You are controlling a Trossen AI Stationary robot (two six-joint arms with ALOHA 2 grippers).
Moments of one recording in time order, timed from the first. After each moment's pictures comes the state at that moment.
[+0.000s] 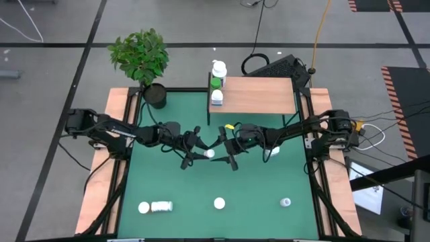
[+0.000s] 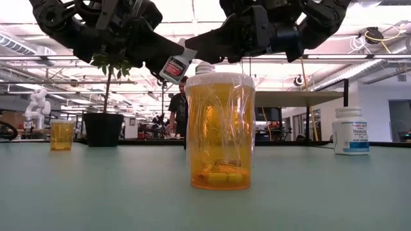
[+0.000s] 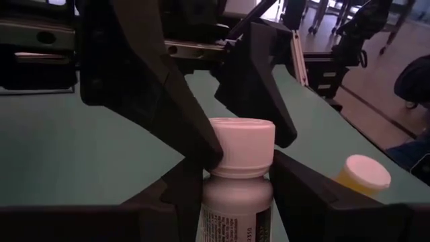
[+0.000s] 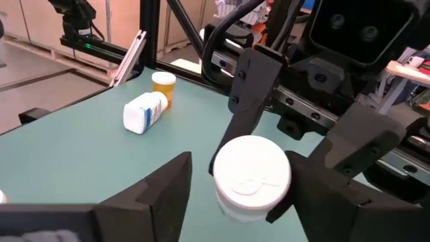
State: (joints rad) left arm 0.05 1.43 0.57 0.61 0.35 0.03; right arm -0.01 1.72 0.83 0.69 -0.31 -0.27
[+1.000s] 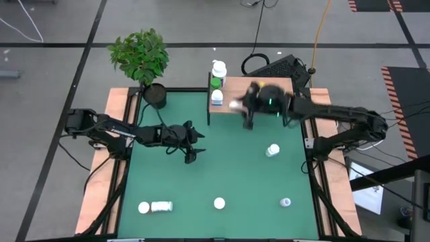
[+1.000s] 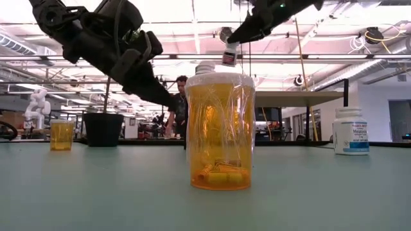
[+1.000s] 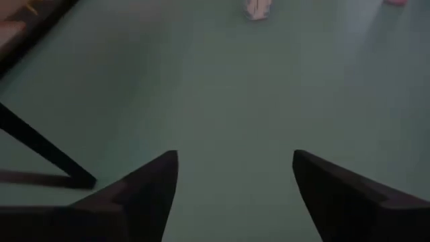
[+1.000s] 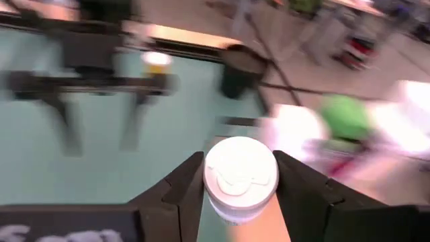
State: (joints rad) left arm 0.05 1.43 0.57 0.32 -0.05 0.04; right arm -0.30 1.29 1.06 -0.19 0.04 -0.28
